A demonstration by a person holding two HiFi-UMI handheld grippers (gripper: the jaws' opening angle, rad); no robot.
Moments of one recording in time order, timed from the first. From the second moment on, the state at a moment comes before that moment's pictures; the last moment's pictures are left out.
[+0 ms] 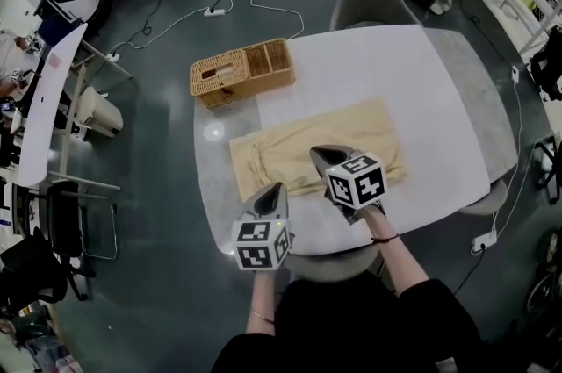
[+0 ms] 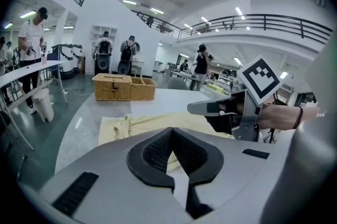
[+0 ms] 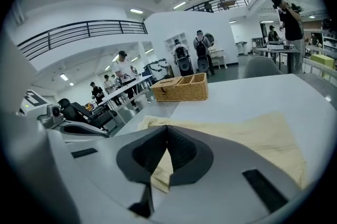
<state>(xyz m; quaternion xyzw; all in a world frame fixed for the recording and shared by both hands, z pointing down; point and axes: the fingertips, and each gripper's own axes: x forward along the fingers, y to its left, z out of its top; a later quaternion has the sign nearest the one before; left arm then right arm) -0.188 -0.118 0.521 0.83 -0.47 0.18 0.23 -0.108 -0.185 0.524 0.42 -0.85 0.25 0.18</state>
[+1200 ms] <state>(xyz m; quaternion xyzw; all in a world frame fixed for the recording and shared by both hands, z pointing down) -0.069 -0.161 0.552 0.84 -0.42 0.22 0.25 0.110 -0.220 0.571 0.55 -0.75 0.32 0.17</state>
